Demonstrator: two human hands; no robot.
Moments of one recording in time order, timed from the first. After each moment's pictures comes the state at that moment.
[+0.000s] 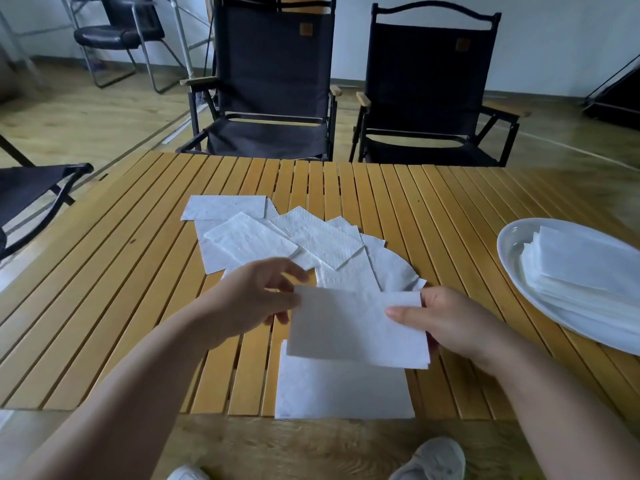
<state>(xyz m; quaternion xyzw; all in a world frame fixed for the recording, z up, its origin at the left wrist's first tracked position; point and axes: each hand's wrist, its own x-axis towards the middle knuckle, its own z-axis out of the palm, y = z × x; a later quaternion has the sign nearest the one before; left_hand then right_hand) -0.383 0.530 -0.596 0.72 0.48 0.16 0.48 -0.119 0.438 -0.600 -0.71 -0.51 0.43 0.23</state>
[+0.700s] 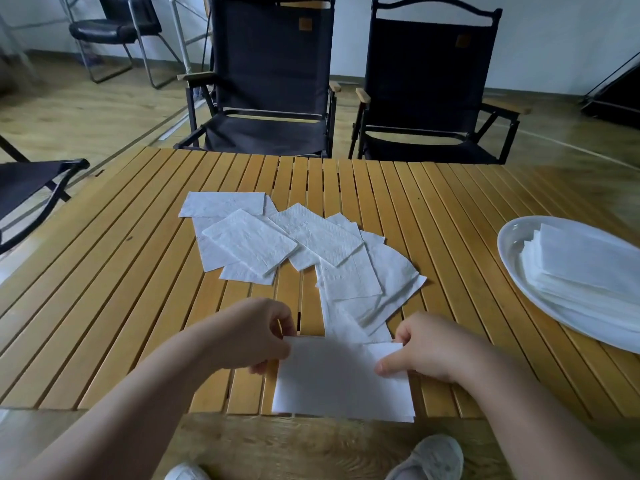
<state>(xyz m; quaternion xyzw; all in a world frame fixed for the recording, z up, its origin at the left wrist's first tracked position) -0.389 0.521 -0.625 0.77 0.49 -0.05 0.41 -0.145 0.437 -0.611 -0.78 -0.53 0.33 -0.03</state>
